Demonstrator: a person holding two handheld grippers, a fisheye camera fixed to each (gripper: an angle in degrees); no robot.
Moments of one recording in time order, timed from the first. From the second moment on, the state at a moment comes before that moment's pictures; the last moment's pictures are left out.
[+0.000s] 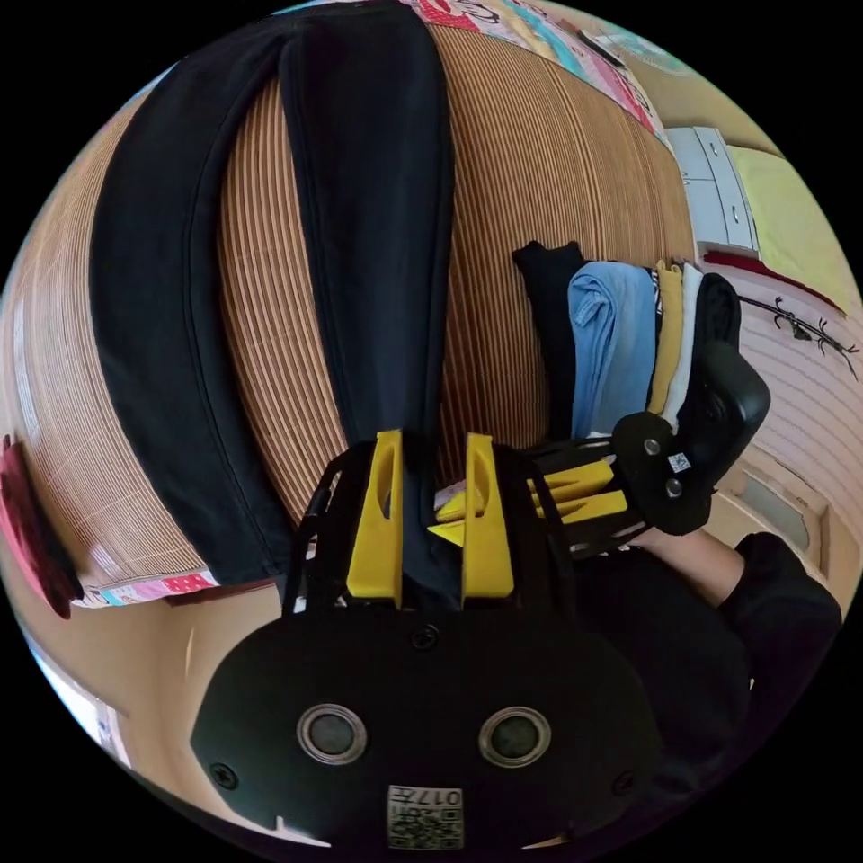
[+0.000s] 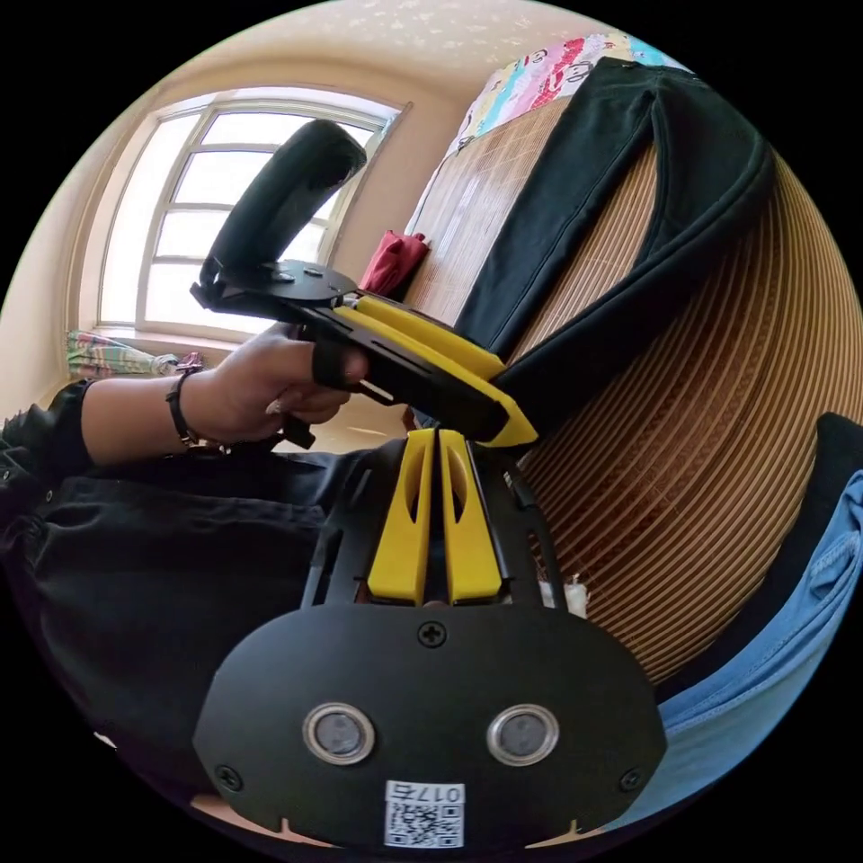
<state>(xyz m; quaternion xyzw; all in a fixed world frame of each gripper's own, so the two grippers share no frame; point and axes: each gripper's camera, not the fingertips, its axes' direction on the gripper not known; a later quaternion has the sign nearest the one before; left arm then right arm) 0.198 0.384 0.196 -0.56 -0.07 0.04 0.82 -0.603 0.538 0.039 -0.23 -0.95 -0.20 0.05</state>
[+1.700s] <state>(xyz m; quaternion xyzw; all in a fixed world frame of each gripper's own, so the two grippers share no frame) -0.142 0.335 -0.007 -0.20 0.21 -0.10 0.95 -1.148 0.123 -0.030 -0.48 -0.73 0.20 0.44</state>
